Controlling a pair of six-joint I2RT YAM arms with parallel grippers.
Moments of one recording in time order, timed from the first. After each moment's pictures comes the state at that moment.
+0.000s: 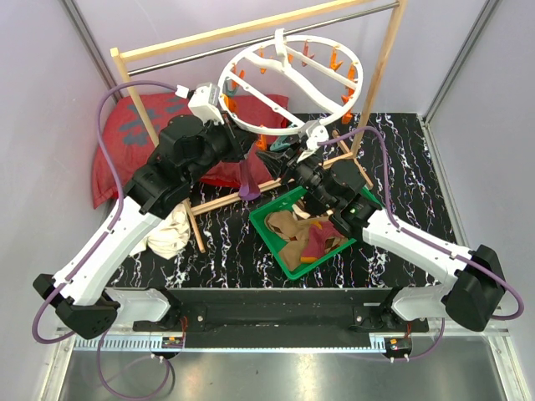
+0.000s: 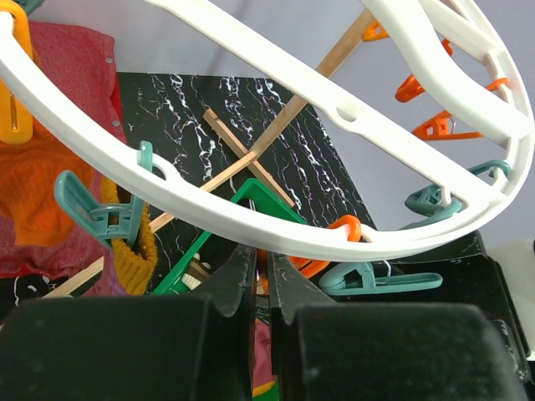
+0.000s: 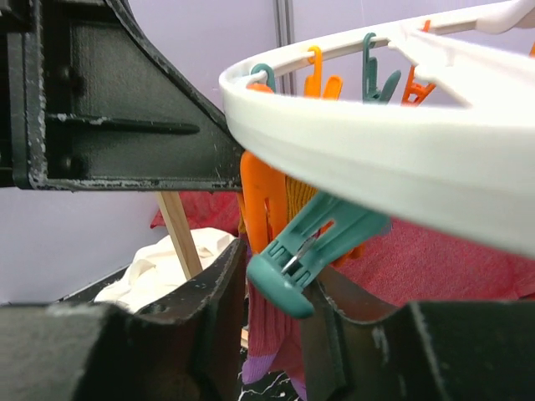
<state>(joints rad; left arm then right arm) -0.69 1.24 1.54 -0.47 -0.10 -0.55 0.82 1.30 1.02 0.56 -0.05 0.12</state>
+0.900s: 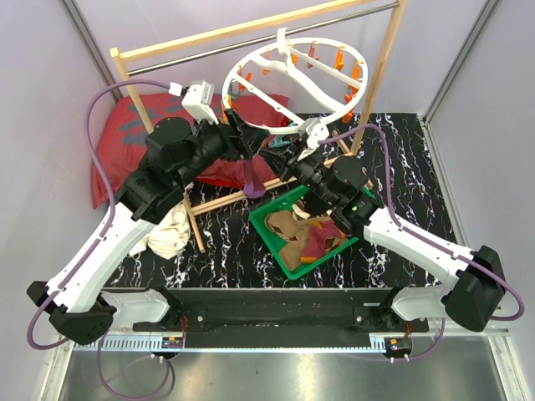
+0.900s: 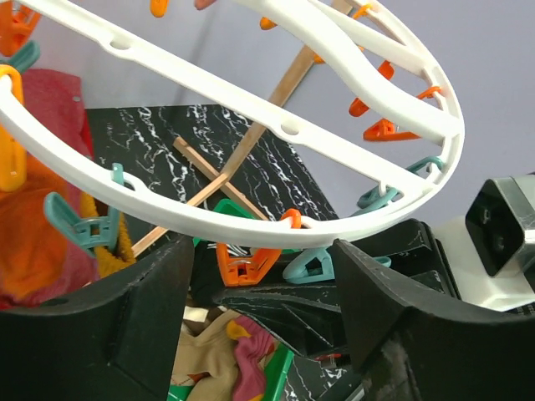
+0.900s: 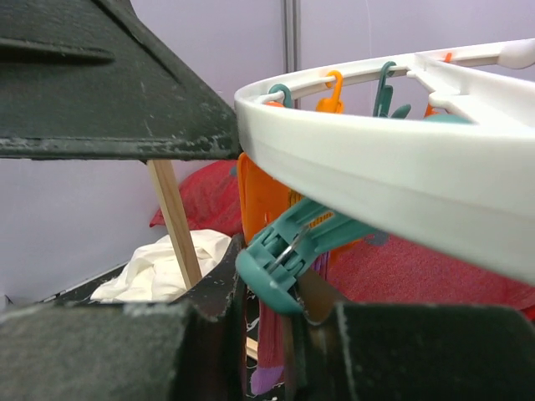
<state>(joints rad) -0.69 1.19 1.53 -0.40 -0.04 -0.52 0.81 1.30 1.05 0.54 -0.09 0.08</state>
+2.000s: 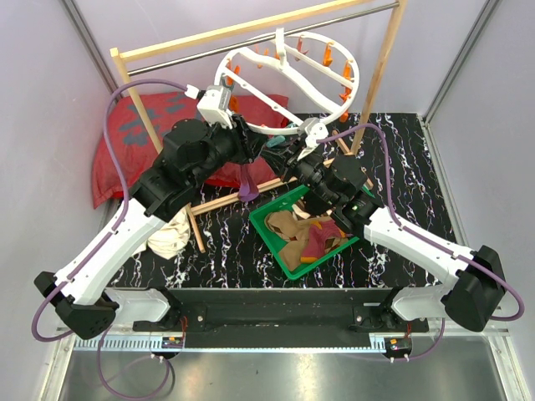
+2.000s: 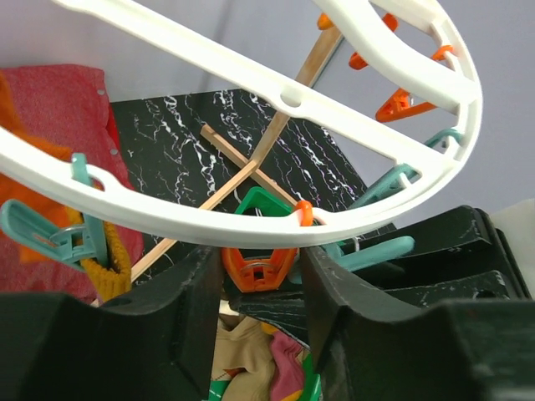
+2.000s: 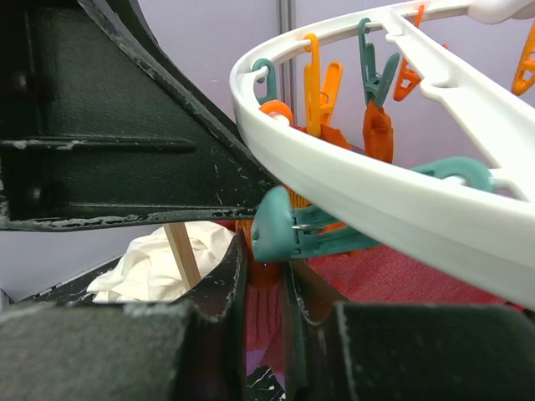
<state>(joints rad) -0.72 1.23 1.50 -0.37 -0.09 -0.42 0.80 1.31 1.05 0.51 -0.09 0.08</state>
